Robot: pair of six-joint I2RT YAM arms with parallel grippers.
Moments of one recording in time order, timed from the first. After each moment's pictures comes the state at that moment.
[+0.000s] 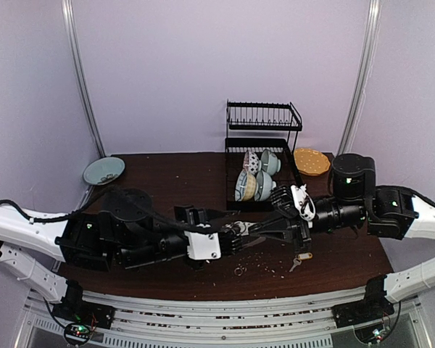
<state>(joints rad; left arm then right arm) -1.49 1.26 1.01 0.09 -0.37 0.78 1.12 1.01 0.94 -0.23 -0.40 -0.36</state>
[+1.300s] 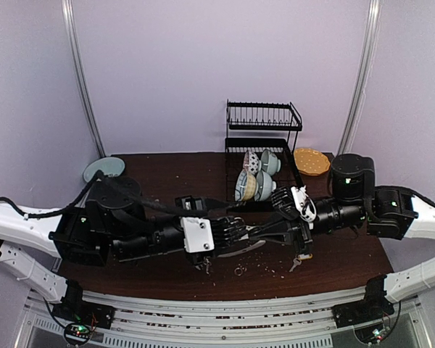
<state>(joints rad) -1.50 1.25 1.06 0.13 -0.28 0.75 1.12 1.02 0.94 -0.23 -0.44 -0.36</state>
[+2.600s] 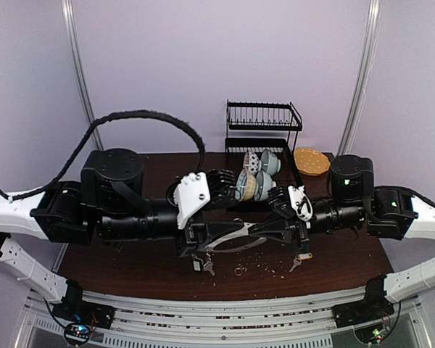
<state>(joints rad) -1.49 1.27 1.28 -0.24 -0.23 0.30 1.12 1.02 0.94 -0.25 -0.36 -0.35</state>
